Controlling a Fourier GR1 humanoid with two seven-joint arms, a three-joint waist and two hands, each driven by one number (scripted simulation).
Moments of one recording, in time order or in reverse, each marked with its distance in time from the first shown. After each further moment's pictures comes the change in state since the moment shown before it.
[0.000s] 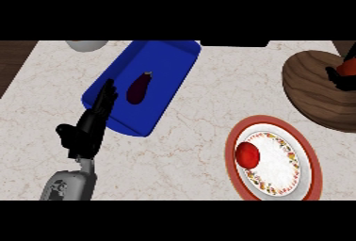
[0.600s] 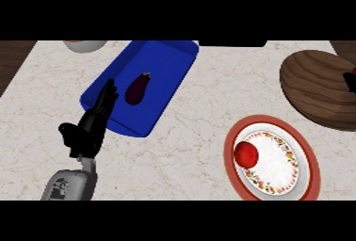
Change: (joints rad) left arm -0.006 0.000 0.002 0.023 0.001 0.004 -0.012; right arm 0.205 -0.031 -0.027 -0.693 -0.234 0.231 0.373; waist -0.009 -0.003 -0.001
